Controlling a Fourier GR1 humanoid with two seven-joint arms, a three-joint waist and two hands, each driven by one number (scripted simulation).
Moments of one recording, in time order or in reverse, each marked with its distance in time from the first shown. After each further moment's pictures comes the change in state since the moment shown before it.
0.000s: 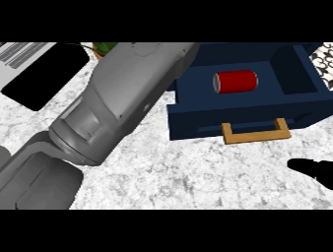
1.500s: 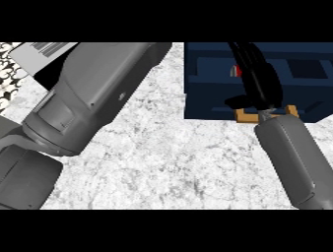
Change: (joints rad) left arm 0.036 0.081 0.020 -0.030 -0.018 -0.053 0.010; right arm -0.459 0.089 0.268 1.093 0.764 -0.460 -0.293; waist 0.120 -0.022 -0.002
